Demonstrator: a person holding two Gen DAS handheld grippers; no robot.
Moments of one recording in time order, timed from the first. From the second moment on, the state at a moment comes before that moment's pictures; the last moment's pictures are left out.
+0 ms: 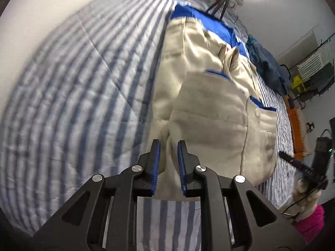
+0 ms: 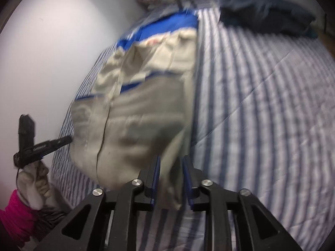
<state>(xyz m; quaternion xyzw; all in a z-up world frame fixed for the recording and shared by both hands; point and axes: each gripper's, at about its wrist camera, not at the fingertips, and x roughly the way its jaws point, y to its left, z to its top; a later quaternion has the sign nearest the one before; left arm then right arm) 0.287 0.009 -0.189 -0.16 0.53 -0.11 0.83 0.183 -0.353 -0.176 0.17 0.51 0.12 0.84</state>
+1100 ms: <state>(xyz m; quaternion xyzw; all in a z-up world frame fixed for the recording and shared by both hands) 0.366 -0.011 -0.160 -0.10 0.49 -0.21 0.84 0.226 -0.288 -0.131 0.08 0.44 0.14 0.89</state>
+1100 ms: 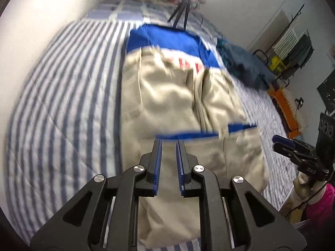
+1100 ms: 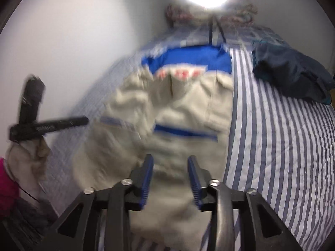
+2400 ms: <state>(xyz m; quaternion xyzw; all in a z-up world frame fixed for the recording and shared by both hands) 0.561 -0.005 -0.227 -0.19 0.46 -0.31 0.81 0.656 -0.186 -0.220 0.12 0.50 0.26 0.81</state>
